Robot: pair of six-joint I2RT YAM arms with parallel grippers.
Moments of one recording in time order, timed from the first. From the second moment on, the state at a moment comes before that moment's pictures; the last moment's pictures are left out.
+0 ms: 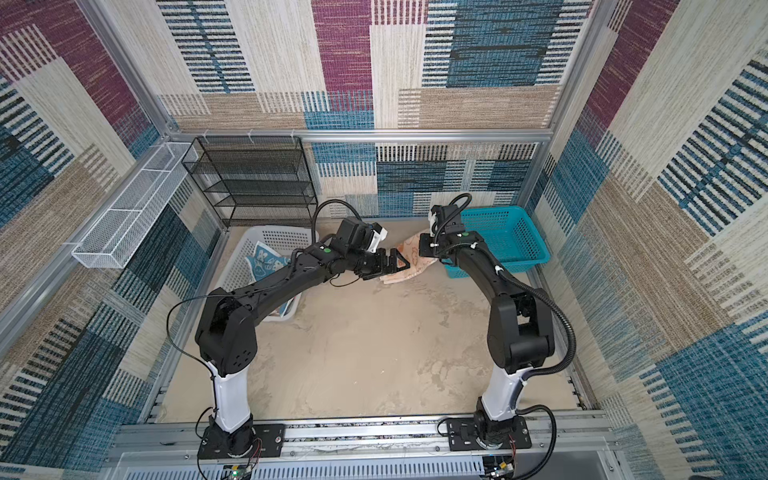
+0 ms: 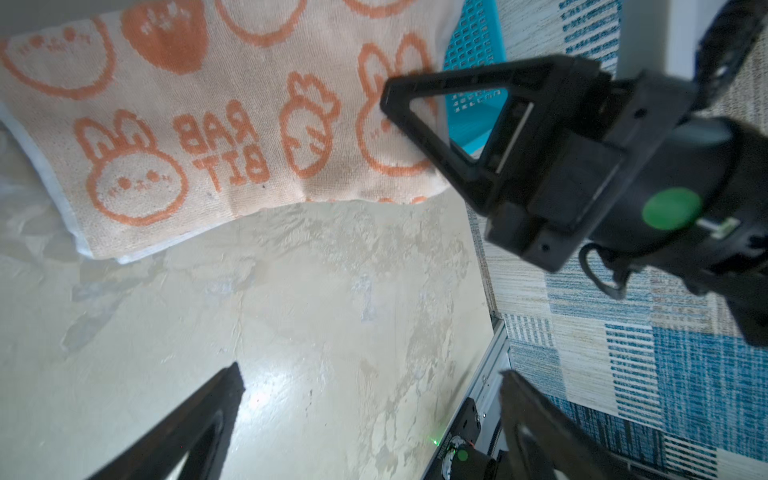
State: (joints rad) left arm -0.66 1.99 1.73 -0.44 0.48 -0.65; right arm 0.19 1.83 1.57 -0.57 -0.09 0.21
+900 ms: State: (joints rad) left arm -0.63 2.31 2.23 -0.74 0.48 -0.56; right arm -0.02 2.12 2.01 -0.87 0.01 -0.15
